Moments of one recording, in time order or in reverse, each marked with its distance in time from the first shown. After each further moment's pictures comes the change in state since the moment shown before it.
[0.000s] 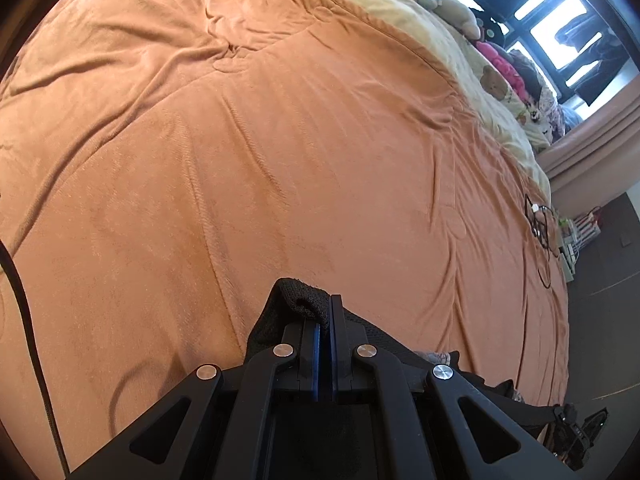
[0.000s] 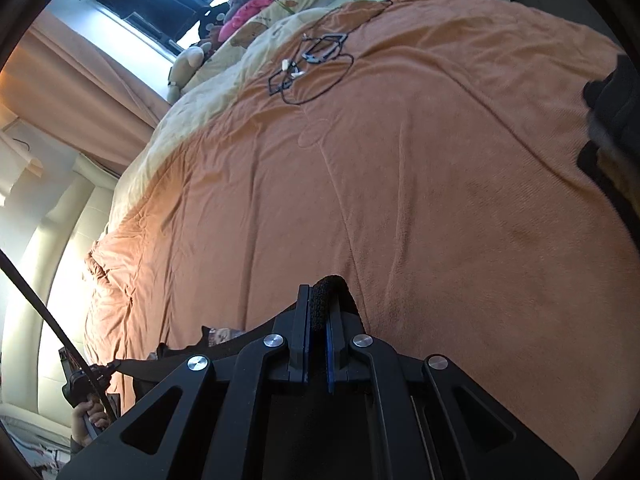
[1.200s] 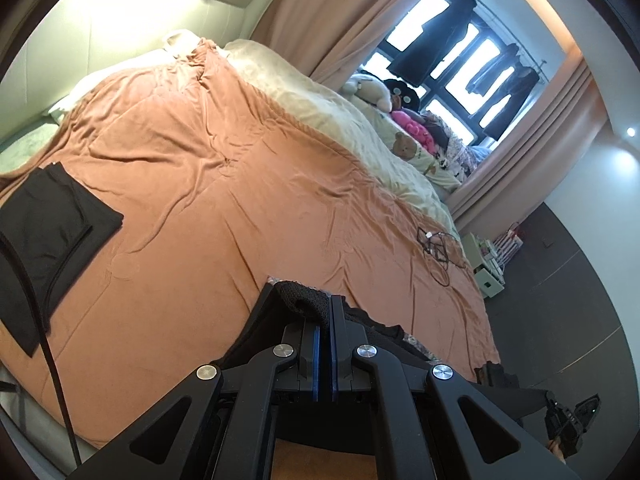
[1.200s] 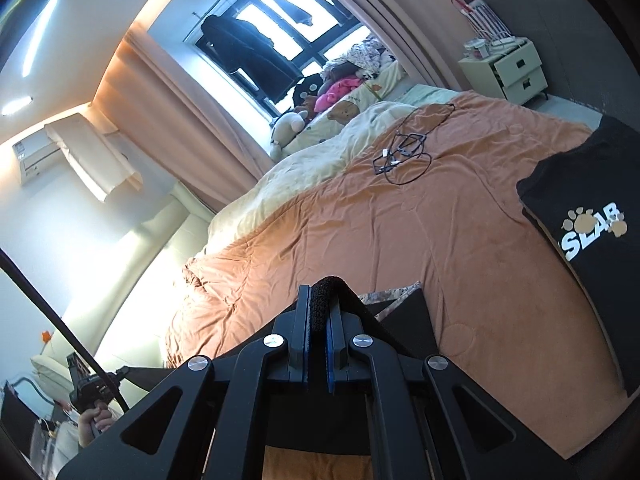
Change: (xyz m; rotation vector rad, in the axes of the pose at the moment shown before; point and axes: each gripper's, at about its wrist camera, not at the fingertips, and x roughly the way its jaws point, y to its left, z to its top) left arm -0.316 0.009 -0.114 0.078 -0.254 -0.193; right arm -0.284 -0.017 -0.145 -0.130 -0.260 0.234
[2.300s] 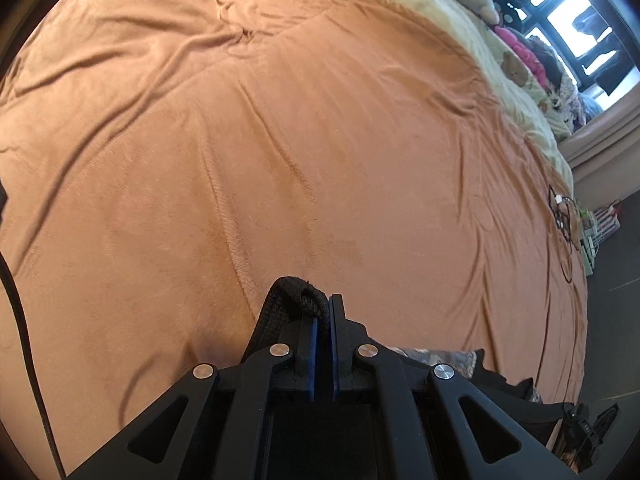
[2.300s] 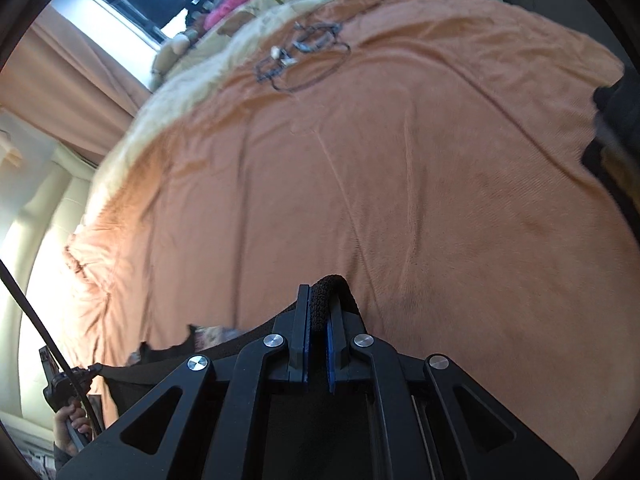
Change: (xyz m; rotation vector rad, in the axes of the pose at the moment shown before) left arm 0.348 0.074 0.028 -0.086 0.328 0.268; right arm 0.323 -0.052 0.059 0.112 0.309 -0.337
